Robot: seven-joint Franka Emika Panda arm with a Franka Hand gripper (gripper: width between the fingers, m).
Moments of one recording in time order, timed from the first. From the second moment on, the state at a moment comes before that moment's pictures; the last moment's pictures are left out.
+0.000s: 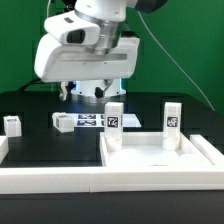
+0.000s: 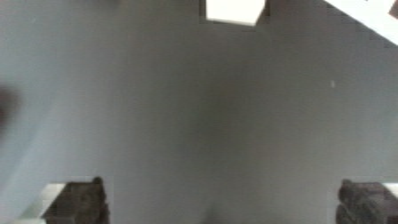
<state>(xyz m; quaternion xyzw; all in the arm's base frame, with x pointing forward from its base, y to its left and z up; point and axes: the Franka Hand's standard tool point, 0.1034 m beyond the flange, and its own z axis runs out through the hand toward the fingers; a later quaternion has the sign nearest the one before) 0.450 -0.067 0.087 0.95 0.26 -0.15 0.05</state>
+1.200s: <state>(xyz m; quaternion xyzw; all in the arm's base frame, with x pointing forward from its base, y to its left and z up) 0.409 -0.093 0.037 0.92 0.27 -0.29 0.09</state>
